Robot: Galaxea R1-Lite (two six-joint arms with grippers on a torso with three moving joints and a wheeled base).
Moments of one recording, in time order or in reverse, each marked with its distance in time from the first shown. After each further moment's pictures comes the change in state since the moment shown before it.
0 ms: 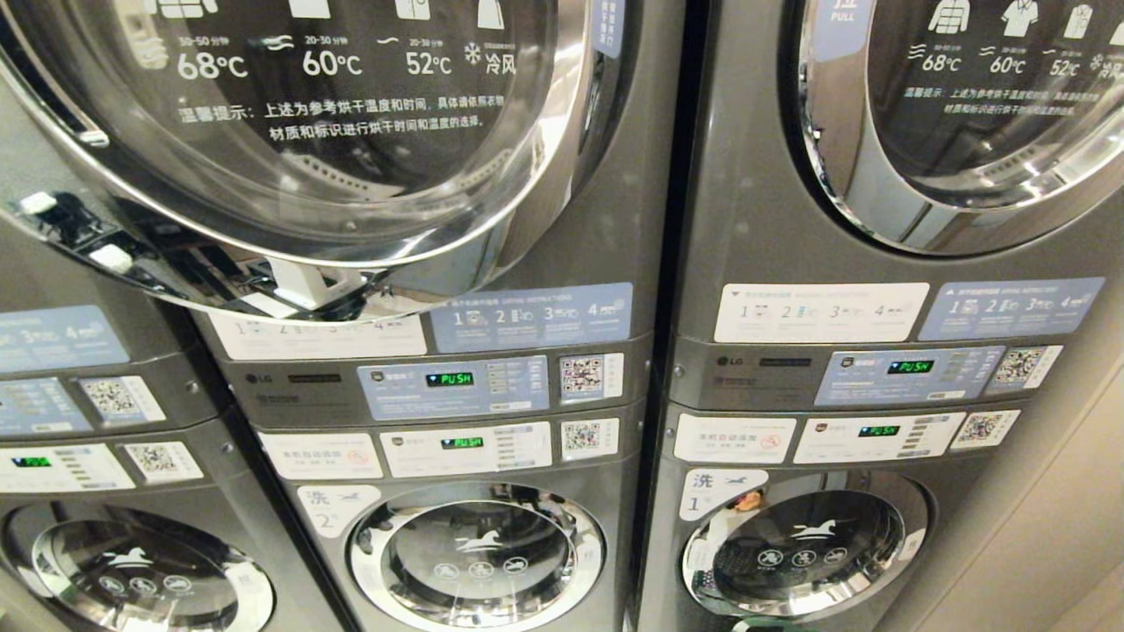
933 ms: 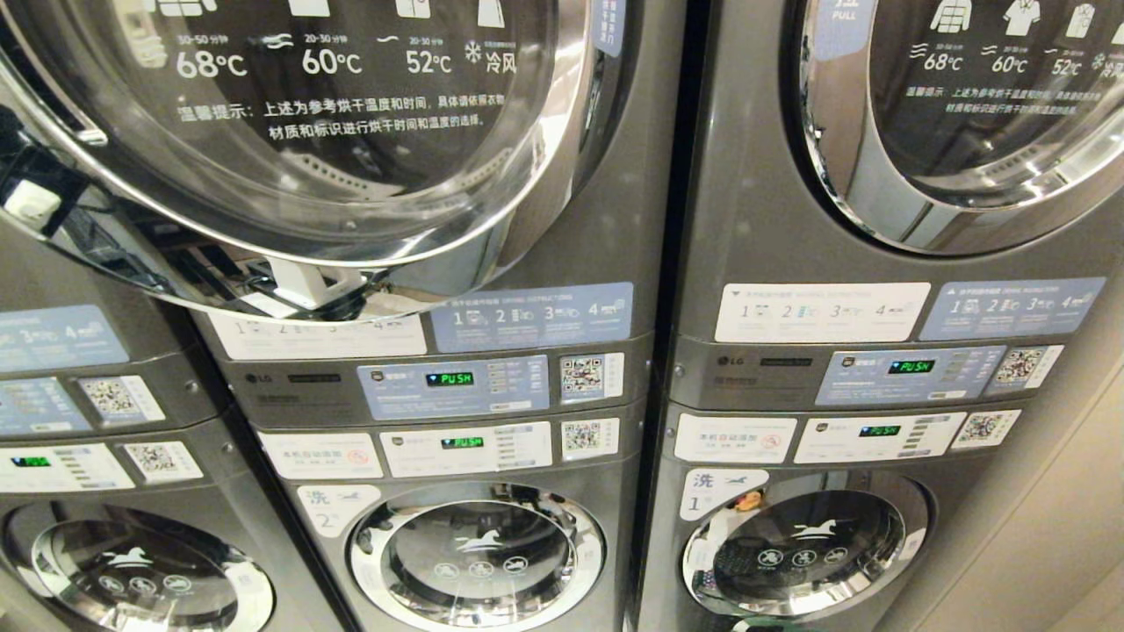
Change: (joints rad) left arm 0.129 0.861 -0.383 -0.438 -0.035 -0.338; right arm 0.001 0.000 0.000 0.002 0.000 -0.006
